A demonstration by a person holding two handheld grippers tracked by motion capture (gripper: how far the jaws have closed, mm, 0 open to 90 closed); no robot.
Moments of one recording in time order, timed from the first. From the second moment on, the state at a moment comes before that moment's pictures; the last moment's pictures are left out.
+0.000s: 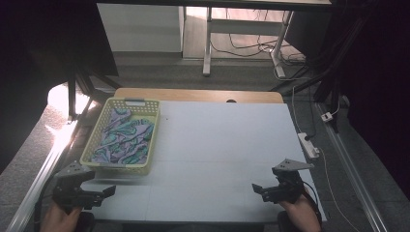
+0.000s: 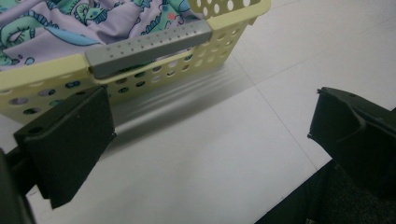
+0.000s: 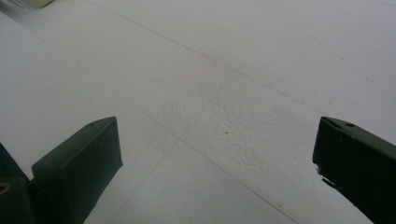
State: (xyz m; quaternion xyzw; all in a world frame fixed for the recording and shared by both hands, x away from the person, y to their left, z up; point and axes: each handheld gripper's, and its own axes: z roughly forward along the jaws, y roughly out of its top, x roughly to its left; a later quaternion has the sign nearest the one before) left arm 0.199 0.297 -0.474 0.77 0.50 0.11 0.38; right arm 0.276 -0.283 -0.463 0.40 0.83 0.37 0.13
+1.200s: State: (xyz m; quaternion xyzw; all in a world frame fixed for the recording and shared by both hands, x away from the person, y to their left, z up) left arm 0.247 0.291 -0.467 0.78 0.46 0.11 0.42; right arm 0.278 -0.284 -0.464 0.40 0.83 0.37 0.13
